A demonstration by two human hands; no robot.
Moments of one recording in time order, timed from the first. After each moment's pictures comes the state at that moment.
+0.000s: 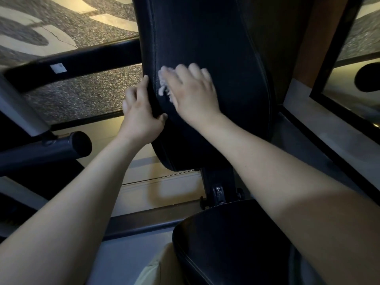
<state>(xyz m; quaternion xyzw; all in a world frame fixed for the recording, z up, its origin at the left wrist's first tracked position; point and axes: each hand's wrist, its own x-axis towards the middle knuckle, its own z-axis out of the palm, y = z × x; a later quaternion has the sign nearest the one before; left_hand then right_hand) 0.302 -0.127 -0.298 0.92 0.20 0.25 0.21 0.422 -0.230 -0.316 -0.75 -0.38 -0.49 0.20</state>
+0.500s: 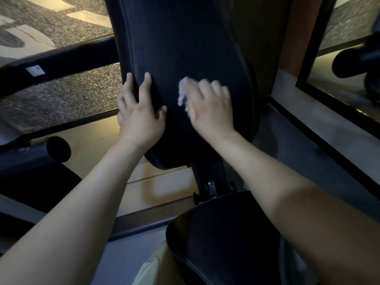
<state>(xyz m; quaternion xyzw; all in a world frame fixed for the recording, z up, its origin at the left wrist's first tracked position) 0.319 -0.162 -0.316 0.93 0.20 0.27 0.13 0.430 -0.293 -0.370 -0.80 -0.31 -0.46 0.23</state>
